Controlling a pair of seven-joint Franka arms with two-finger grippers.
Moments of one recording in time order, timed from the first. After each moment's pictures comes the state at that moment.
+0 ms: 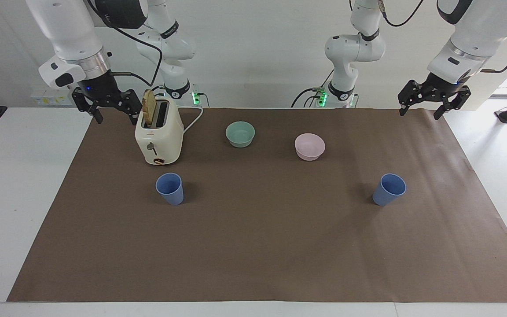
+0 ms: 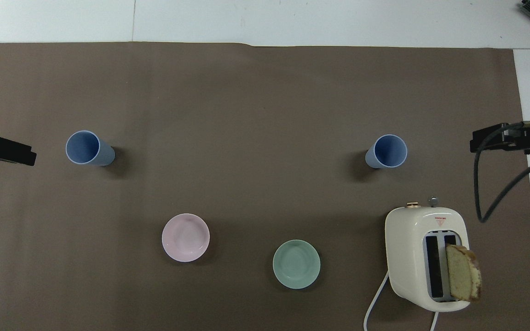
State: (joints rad) left arm -0.09 -0.01 0.03 -1.52 -0.02 1.50 0.14; right arm -0.12 0.00 0.12 -1.56 -0.02 1.59 0.06
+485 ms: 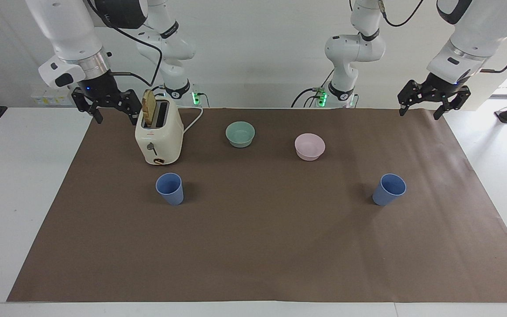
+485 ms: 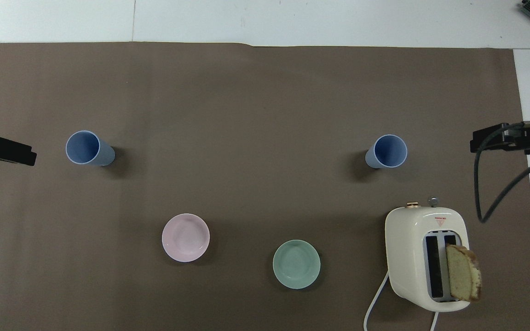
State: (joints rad) left arm -0.09 -0.01 0.03 -1.52 -0.02 1.50 0.14; right arm -0.12 0.00 0.12 -1.57 -0.02 1.59 0.06
